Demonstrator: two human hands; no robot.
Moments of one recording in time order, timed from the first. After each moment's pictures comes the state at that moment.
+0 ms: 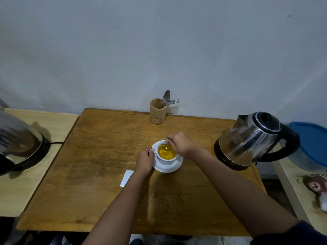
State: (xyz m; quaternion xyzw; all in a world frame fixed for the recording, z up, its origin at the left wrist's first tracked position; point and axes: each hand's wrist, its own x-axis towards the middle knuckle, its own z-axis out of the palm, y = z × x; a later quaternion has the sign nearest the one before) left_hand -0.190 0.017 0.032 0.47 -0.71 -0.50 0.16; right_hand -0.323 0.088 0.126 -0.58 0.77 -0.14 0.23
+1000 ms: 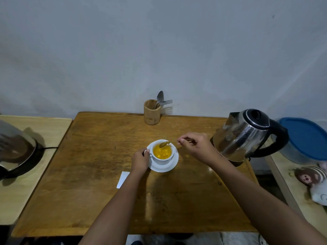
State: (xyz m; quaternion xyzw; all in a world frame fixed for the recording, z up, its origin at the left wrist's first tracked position) left_hand -0.192 0.018 0.033 0.49 -0.69 -0.50 0.18; right_hand -0.346 0.152 0.135 -0.51 0.74 -0.40 0.16
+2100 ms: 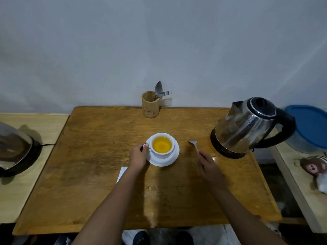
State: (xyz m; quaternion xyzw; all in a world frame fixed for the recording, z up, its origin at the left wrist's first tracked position) left_hand -0.187 0.015 0.028 0.46 -0.69 -0.53 0.17; right_hand -0.333 0.224 0.021 -0.42 0.85 -0.32 0.07
